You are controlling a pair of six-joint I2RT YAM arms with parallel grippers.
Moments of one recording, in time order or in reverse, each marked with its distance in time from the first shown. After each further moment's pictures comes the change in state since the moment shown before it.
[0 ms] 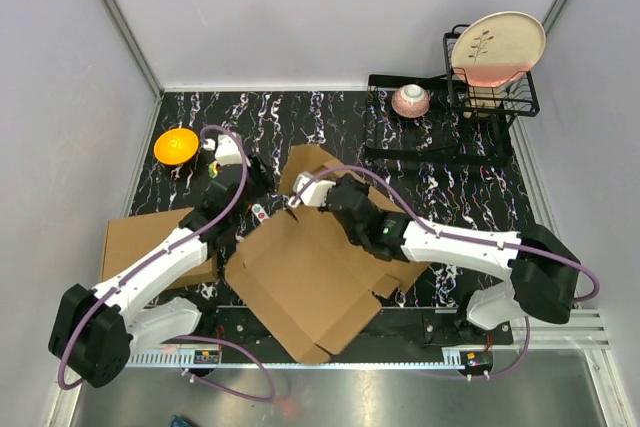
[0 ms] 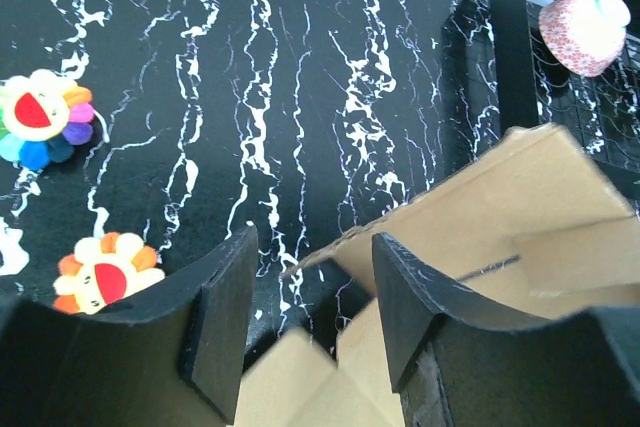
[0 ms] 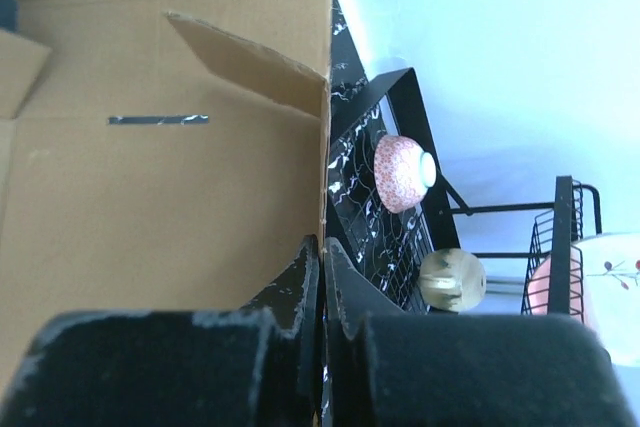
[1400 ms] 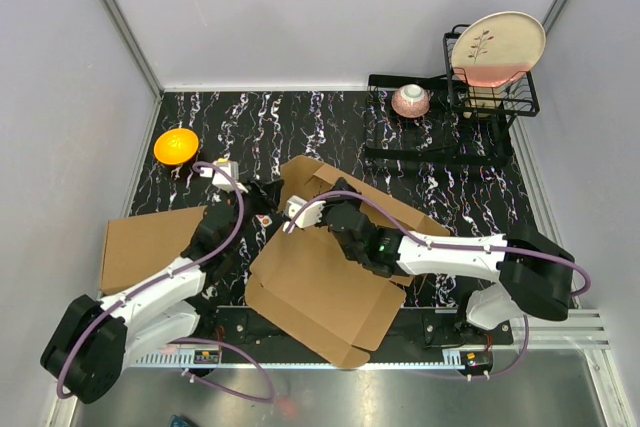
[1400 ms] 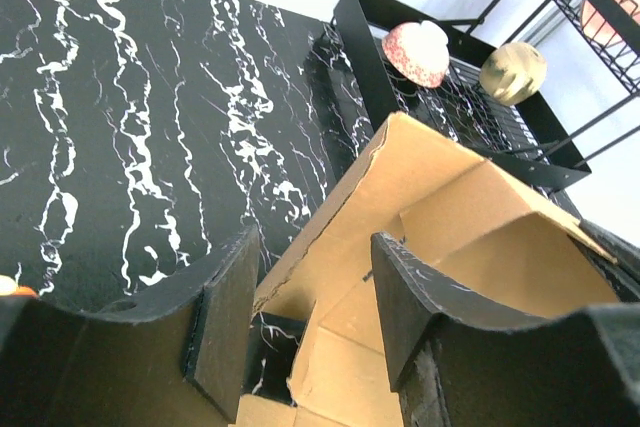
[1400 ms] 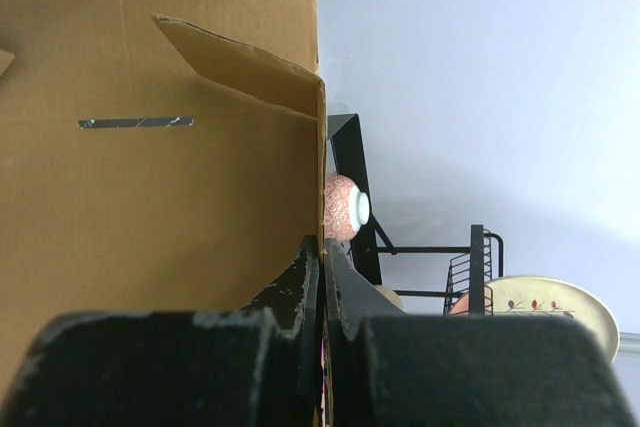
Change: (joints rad) left arm -0.014 -0.109 -0.371 0.606 0.197 0.014; right arm 0.100 0.020 -0.140 0.285 0.060 -0.314
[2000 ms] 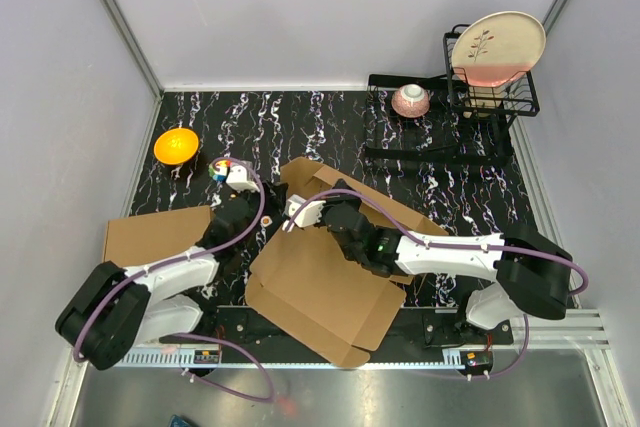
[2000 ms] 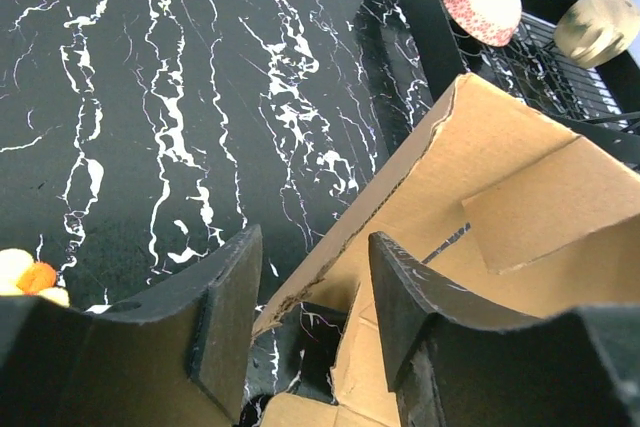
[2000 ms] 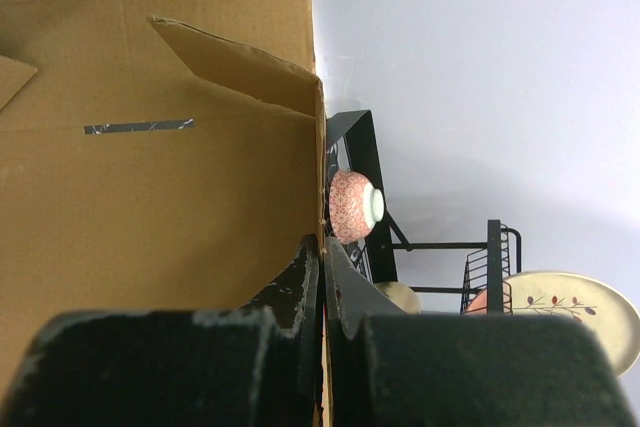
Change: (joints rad) left arm -0.043 0.187 -0.005 0.080 -0.078 0.032; right arm 0.000 0.016 0.000 -0.003 0.001 0.051
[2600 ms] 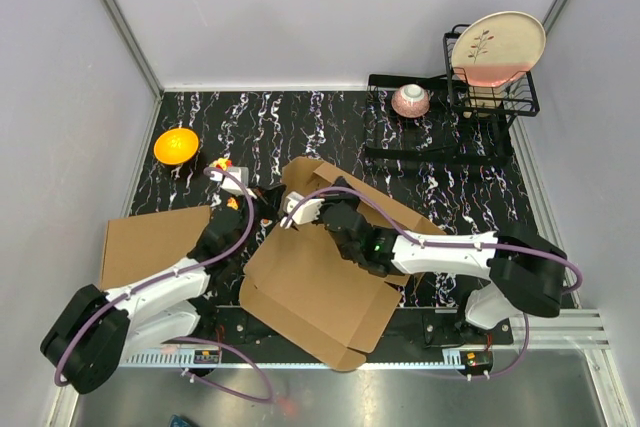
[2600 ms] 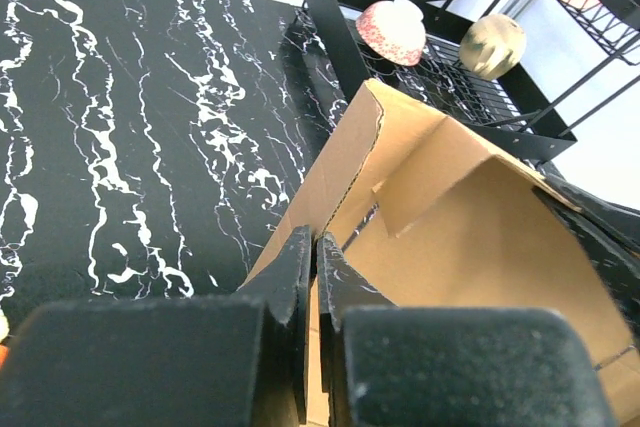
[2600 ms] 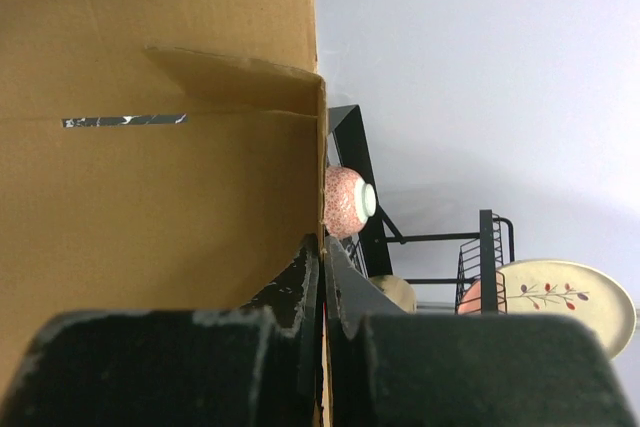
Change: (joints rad) left arm -0.037 -0.126 -0.030 0.025 0.063 0.005; right arm 0.000 0.016 0.003 0.046 0.028 -0.007
